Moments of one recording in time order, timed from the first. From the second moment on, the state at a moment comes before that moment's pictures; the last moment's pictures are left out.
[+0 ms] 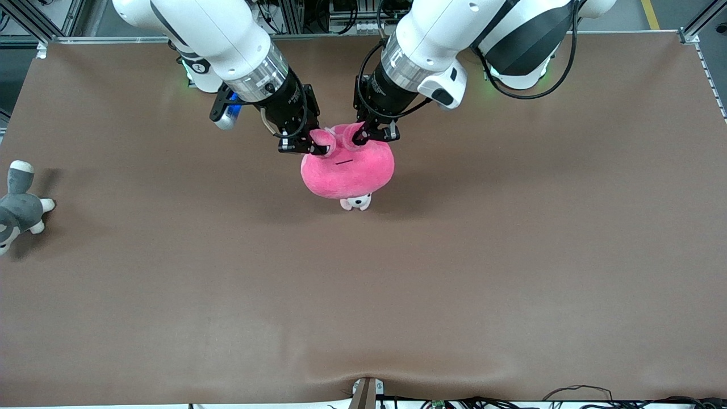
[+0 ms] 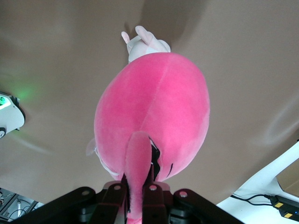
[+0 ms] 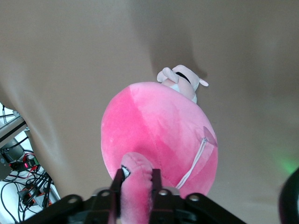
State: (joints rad) left arm -0.51 0.29 -0.27 -1.33 -0.25 1.91 -2.71; right arm 0.67 0.17 -0.06 -1.49 0.24 1.91 2.32
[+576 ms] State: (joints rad) left arm -0.49 0.29 -0.25 -1.32 -0.25 1.78 -2.66; right arm 0.51 0.16 -0.08 -1.44 0.23 1.89 2.26
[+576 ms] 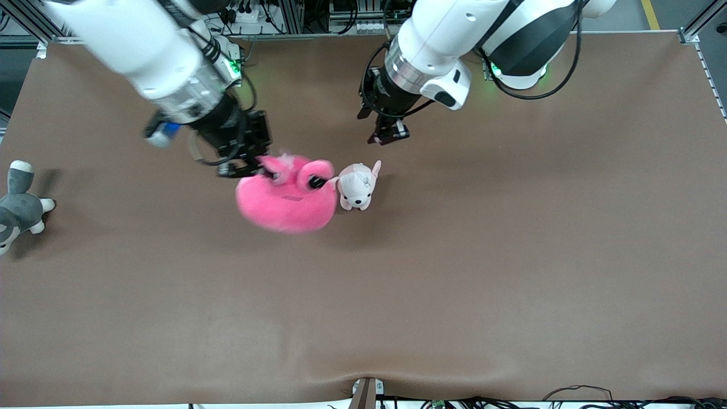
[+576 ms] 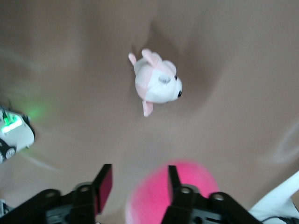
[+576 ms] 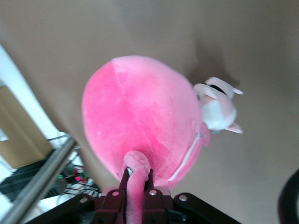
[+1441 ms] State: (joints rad) left arm -0.11 0.21 -0.23 -1.32 -0.11 1.39 -1.56; right arm -0.10 0.22 -0.09 -1.47 0.37 1.64 1.46
